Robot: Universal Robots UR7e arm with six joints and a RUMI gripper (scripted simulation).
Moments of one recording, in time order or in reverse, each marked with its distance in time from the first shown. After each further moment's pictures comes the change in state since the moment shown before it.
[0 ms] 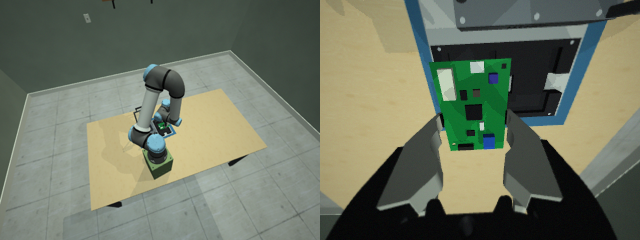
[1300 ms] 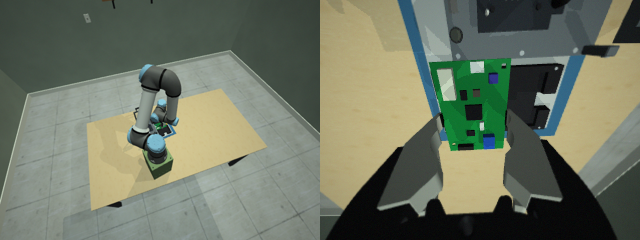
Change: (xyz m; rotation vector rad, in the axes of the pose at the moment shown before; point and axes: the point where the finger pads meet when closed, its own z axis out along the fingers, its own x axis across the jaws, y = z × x) arm 0.011 -0.035 -0.003 0.001 0.000 -0.002
